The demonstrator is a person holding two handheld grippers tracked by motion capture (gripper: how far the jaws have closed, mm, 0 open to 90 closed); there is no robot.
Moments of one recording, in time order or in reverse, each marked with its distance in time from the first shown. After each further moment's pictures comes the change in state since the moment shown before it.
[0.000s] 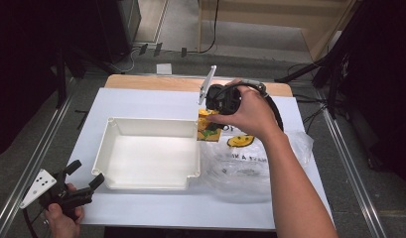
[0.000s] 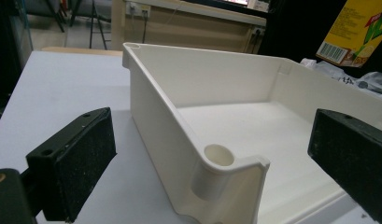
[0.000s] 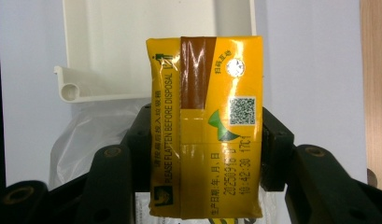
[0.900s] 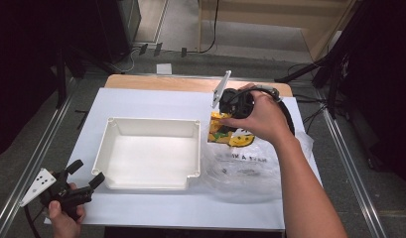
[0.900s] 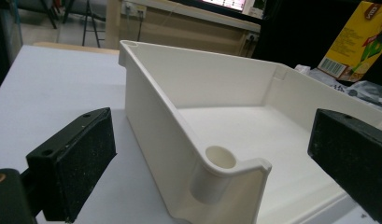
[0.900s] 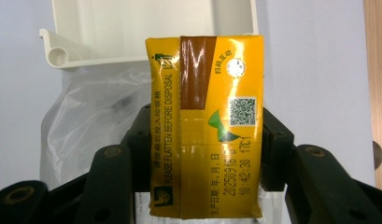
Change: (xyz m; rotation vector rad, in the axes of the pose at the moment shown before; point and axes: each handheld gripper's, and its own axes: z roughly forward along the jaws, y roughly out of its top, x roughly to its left) left arm 0.004 -0.003 0.003 -0.012 -0.022 -0.042; right arm 0.000 -0.033 0.001 0.009 -0.016 0.035
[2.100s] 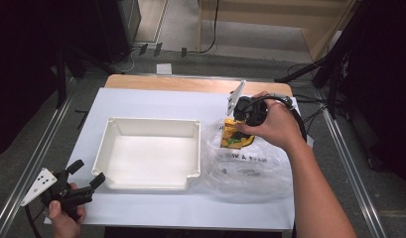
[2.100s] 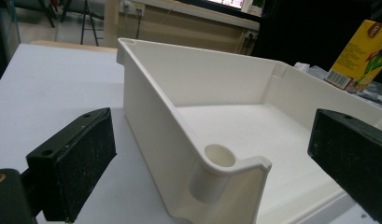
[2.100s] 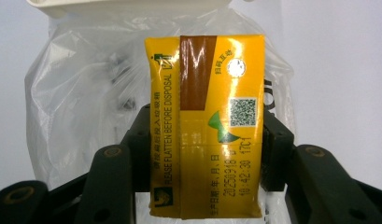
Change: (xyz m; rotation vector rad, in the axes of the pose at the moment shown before) left arm 0.000 -0.001 0.001 0.006 -0.012 -0.005; right arm 0.002 -0.041 0.007 0.038 0.003 0.029
